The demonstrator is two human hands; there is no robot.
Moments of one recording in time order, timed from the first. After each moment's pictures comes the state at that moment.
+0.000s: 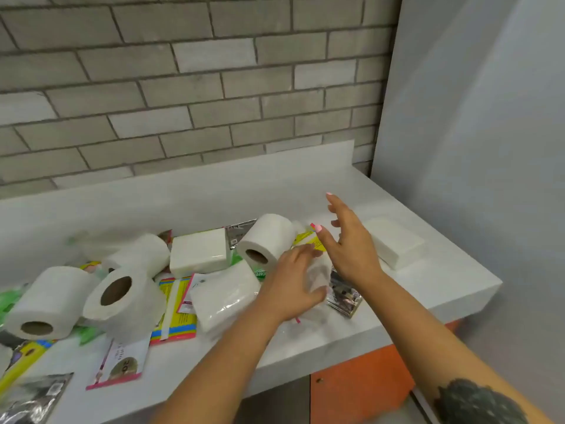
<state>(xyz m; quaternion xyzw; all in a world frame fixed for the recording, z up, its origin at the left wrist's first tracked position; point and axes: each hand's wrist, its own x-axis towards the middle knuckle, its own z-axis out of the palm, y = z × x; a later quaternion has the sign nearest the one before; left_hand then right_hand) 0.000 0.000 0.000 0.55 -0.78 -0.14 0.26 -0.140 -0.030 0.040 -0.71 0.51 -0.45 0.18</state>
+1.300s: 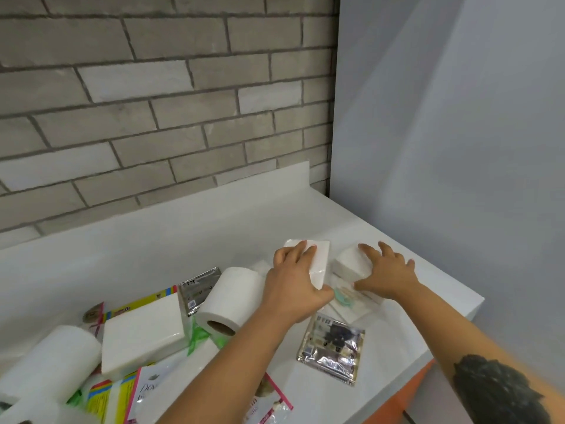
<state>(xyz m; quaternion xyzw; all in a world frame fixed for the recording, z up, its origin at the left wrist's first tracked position) -0.037 -0.106 0.029 0.54 -0.81 -0.12 0.20 -0.246 -0.126 -0.002 -0.62 0.78 -0.05 0.11</state>
